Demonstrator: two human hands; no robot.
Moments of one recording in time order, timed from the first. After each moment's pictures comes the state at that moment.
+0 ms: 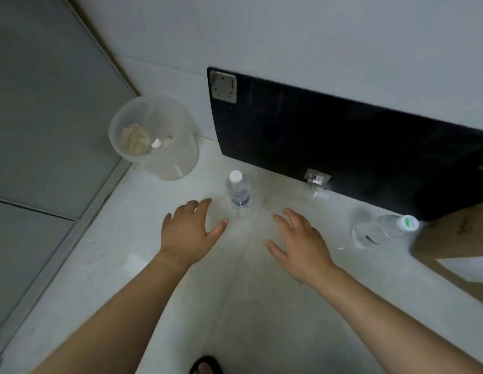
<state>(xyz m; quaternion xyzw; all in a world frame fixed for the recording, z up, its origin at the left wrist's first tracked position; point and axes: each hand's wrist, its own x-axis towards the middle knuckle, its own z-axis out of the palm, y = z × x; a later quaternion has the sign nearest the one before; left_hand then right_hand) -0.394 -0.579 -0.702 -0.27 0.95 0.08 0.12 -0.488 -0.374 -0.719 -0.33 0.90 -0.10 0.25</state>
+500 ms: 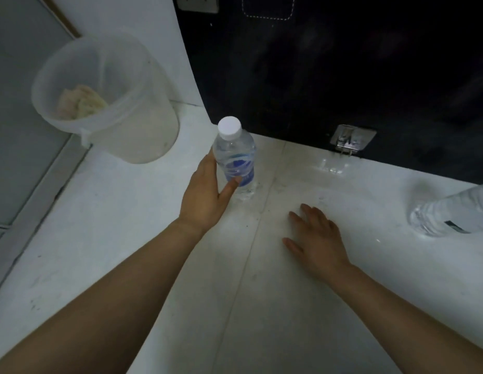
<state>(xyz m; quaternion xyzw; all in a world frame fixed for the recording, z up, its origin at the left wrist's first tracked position) -0.475 -0.606 -0.880 -0.21 0.91 0.35 -0.07 -0.509 -0.377 -0.945 -0.29 0.92 -0.09 0.26</state>
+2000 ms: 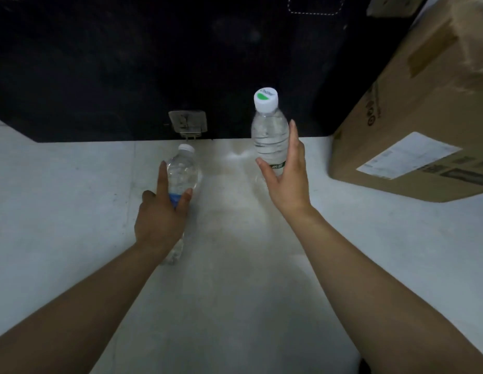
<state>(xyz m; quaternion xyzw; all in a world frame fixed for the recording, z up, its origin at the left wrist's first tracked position) -0.521 -0.449 -0.935 -0.18 0.93 0.32 0.07 -0.583 -0.231 -0.909 0.00 0.88 -0.48 -0.07</state>
